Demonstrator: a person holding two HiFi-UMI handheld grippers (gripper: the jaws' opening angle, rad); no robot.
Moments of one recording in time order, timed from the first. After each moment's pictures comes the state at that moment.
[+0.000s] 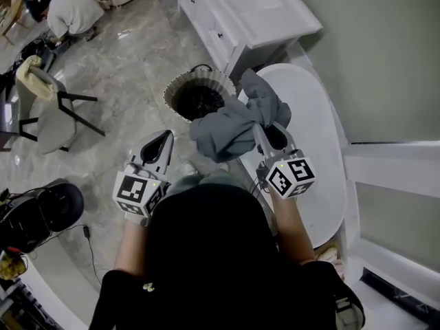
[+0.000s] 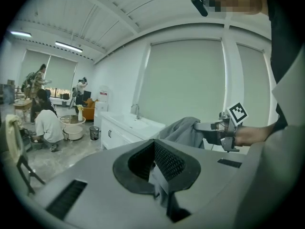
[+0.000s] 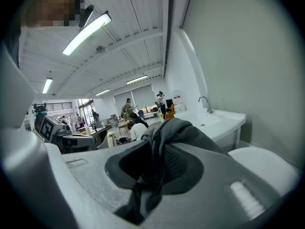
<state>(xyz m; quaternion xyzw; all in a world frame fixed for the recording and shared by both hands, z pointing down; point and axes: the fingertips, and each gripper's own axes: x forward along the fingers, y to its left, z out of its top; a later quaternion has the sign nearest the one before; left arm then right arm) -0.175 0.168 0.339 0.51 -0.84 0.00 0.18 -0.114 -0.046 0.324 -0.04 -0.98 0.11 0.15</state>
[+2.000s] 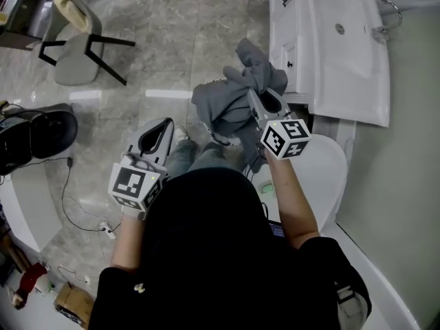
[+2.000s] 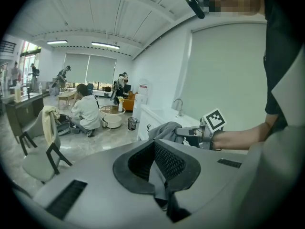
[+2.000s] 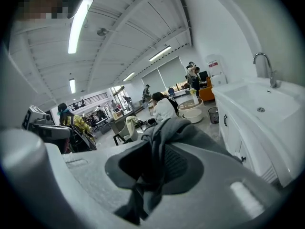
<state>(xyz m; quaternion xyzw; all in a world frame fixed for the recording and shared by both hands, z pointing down) -0.396 0.169 0.402 0.29 -0.92 -0.02 0.25 -0.498 -0.025 0.471 -0.29 -0.92 0.12 0.26</state>
